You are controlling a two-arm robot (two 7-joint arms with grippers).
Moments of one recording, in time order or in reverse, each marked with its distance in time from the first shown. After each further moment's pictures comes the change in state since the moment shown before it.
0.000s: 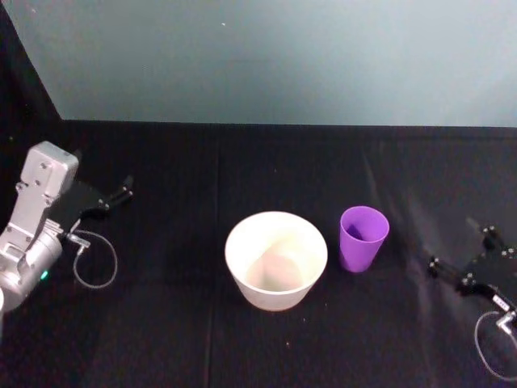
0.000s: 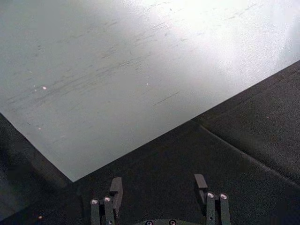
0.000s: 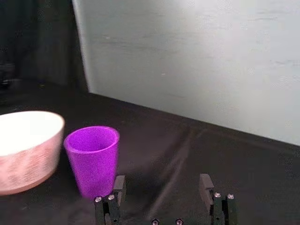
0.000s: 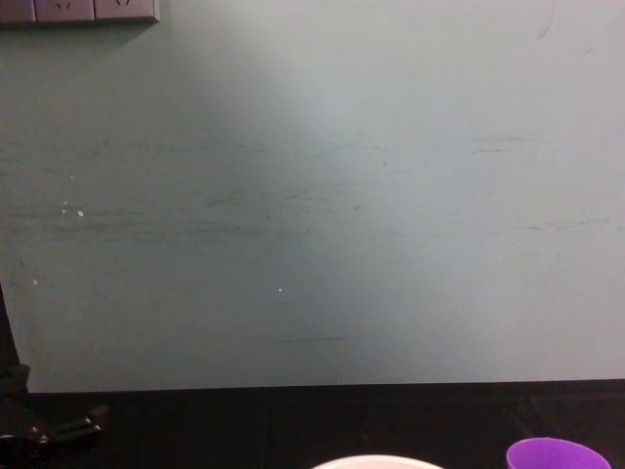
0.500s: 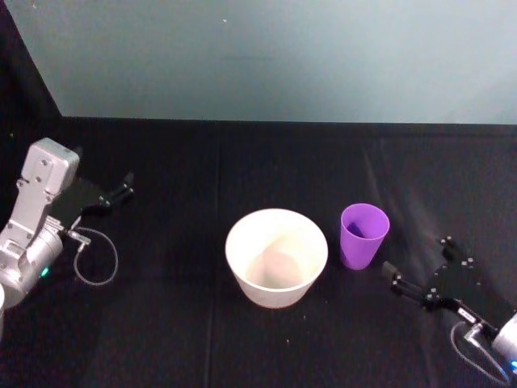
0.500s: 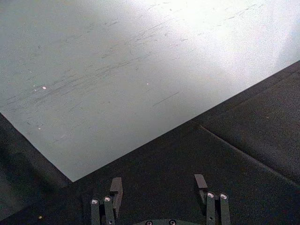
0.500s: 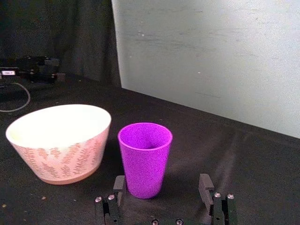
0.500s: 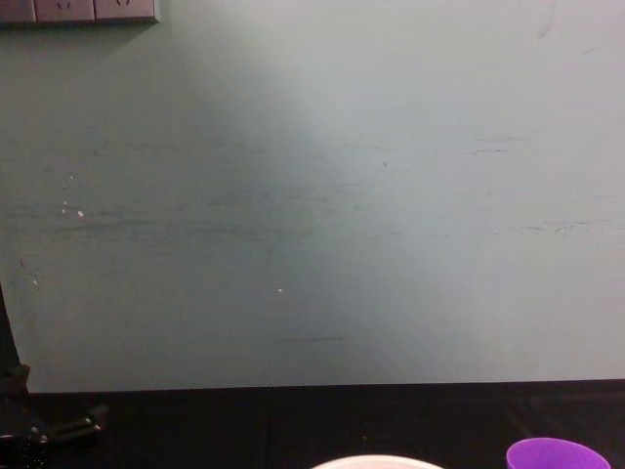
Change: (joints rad) left arm 0.000 0.000 0.000 0.000 0.000 0.000 0.000; right arm 0.015 -0.043 -0.044 -0.001 -0.052 0.002 0.082
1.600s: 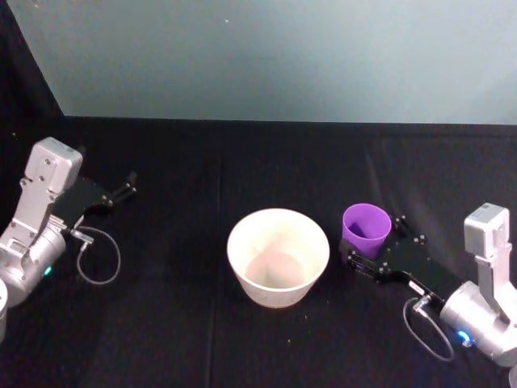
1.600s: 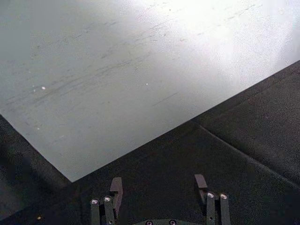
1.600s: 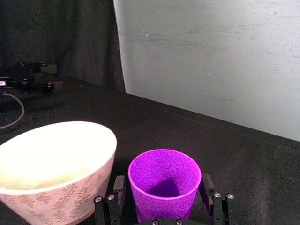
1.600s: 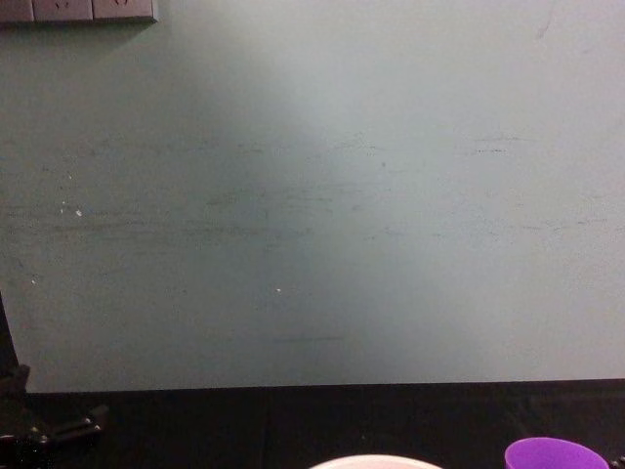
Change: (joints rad) left arm 0.000 0.000 0.000 0.000 0.000 0.000 0.000; right arm 0.127 -0.169 -0.023 0.073 -0.106 0.099 0.006
